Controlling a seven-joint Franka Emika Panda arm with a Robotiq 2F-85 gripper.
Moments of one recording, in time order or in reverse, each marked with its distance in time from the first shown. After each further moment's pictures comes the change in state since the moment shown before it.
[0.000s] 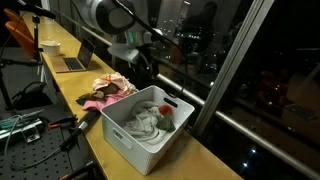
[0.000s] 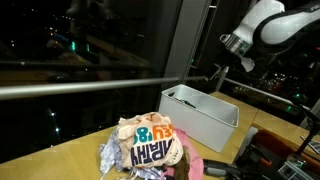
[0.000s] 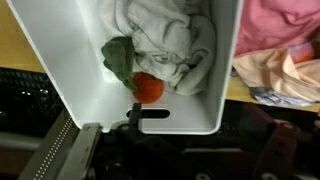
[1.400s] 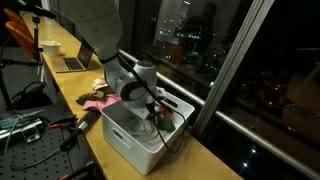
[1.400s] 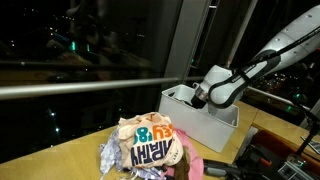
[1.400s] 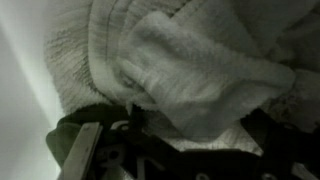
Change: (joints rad) arm -0.042 0.641 -0.015 0.304 -0.011 0.241 -0.074
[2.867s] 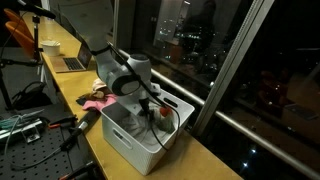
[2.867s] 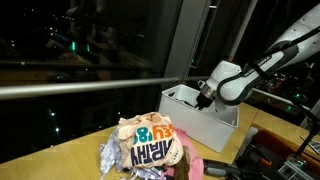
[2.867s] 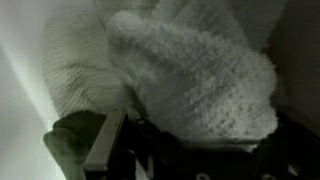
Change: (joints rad) arm -0.024 -0.135 0.044 -0.150 0.009 -0.001 0.018
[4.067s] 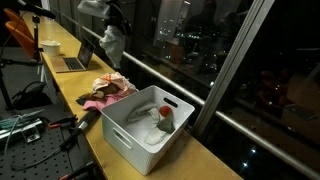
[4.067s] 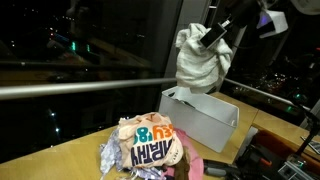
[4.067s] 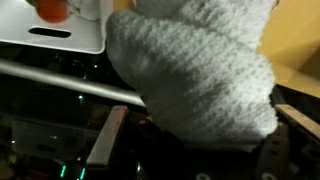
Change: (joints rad) arm 0.201 -0.739 0.171 -0.165 0.135 -0.287 0.058
